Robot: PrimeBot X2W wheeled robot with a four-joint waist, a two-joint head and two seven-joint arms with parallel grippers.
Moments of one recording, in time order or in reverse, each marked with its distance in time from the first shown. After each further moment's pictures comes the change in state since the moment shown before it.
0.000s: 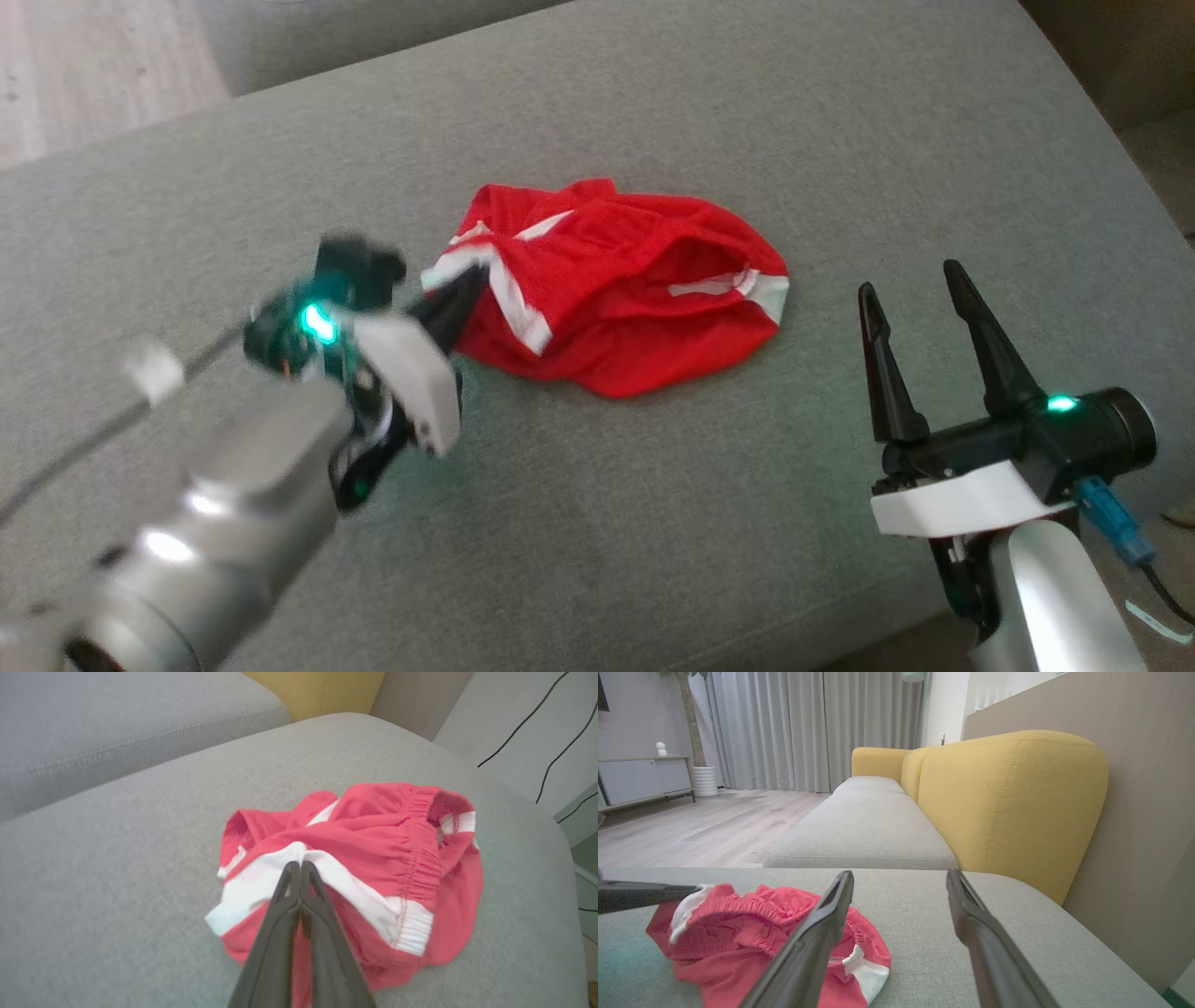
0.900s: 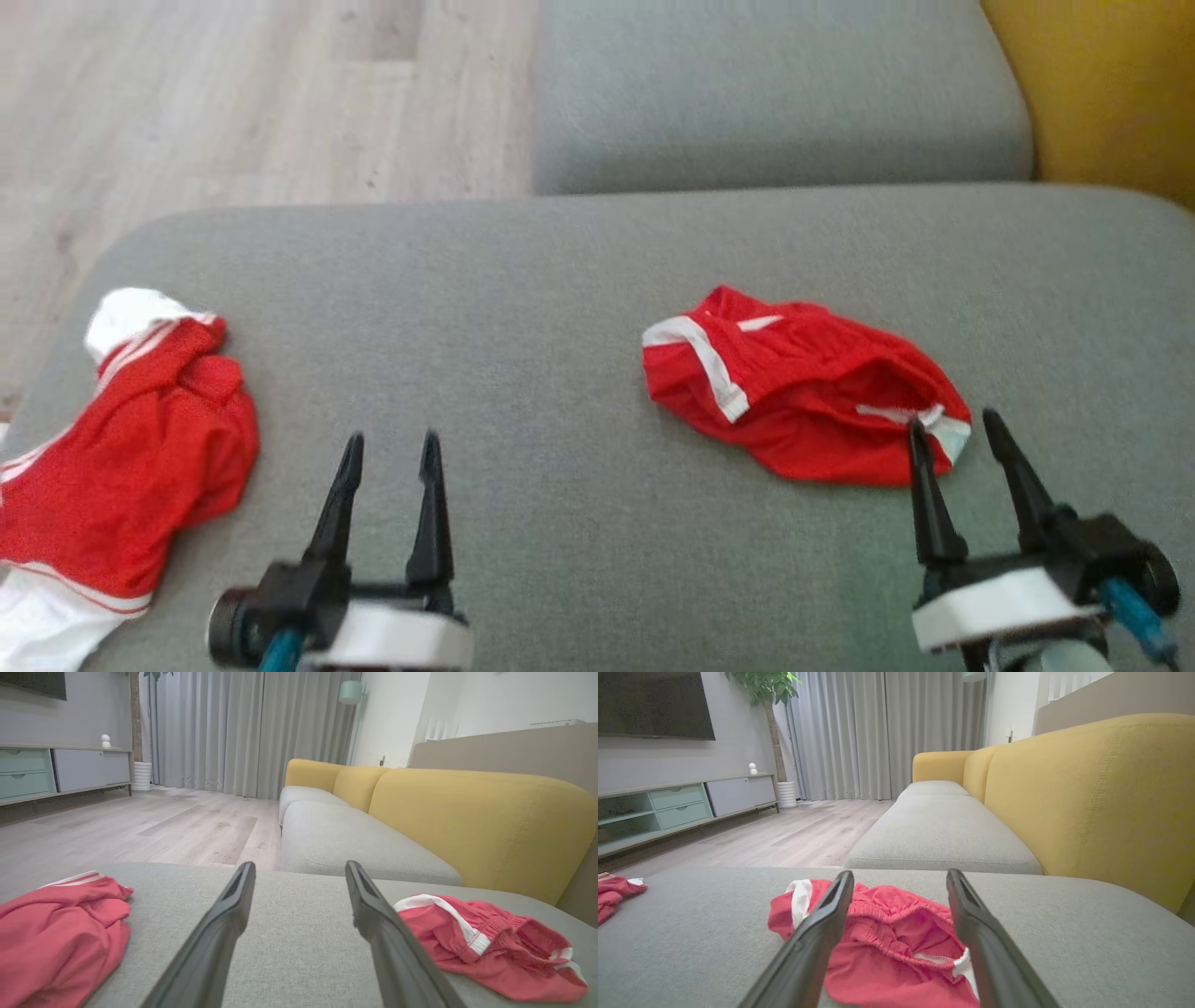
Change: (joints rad) left arm 0.832 -0.192 0.765 -0.573 0.645 0.318 -0.218; right arm 0.174 0.005 -0.095 0.095 0.056 0.000 0.000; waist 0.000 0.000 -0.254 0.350
